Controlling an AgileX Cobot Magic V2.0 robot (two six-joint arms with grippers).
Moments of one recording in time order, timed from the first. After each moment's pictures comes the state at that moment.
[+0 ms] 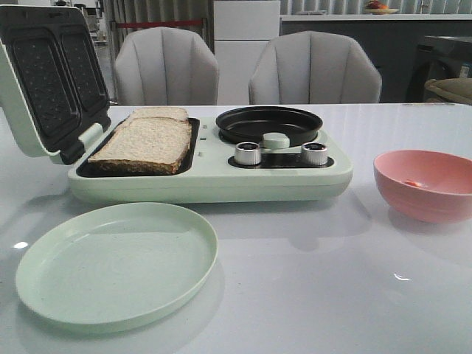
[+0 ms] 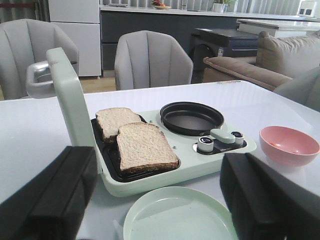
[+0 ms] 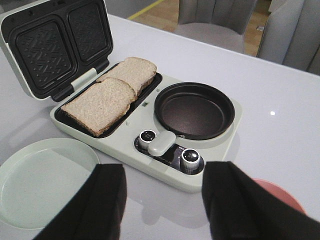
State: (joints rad) left arm -0.41 0.10 -0.36 -0.09 0.38 0.00; right arm 0.47 0.71 -0.74 0.03 0.40 -0.04
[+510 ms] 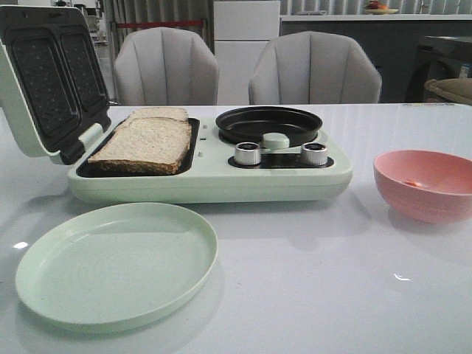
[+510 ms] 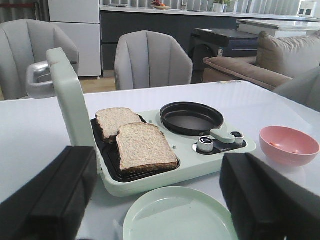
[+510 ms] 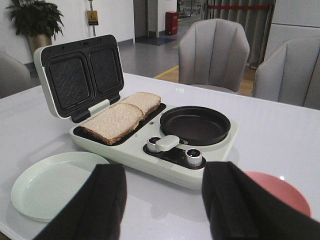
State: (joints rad) left arm -0.41 0.10 -0.36 -0.09 0.38 0.00; right arm 0.47 0.08 -0.34 0.08 0.37 -0.04
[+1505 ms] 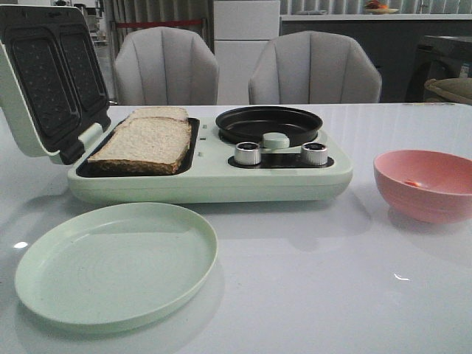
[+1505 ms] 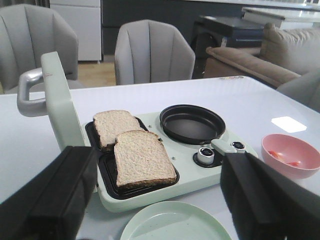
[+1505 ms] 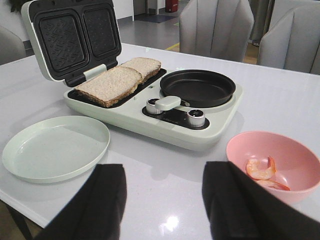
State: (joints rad) left arm -0.40 0.47 -0.58 -0.09 0.34 -0.04; right arm 0.47 0.04 -0.19 0.08 0.34 -0.04
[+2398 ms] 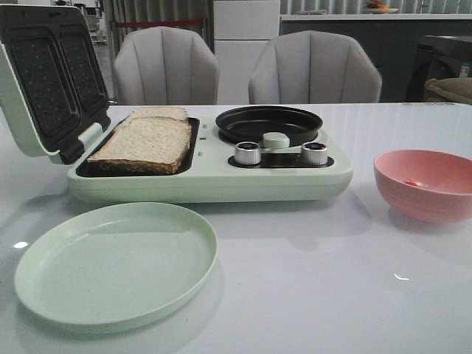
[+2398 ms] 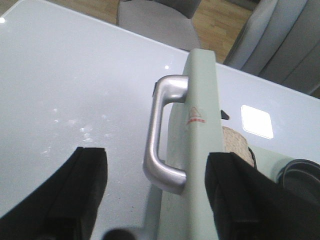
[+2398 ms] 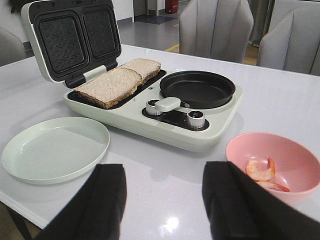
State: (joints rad) left arm 0.09 1.30 -1.20 -0.31 0.47 -0.07; right arm 0.47 0.04 -0.19 0.08 0.34 -0.04
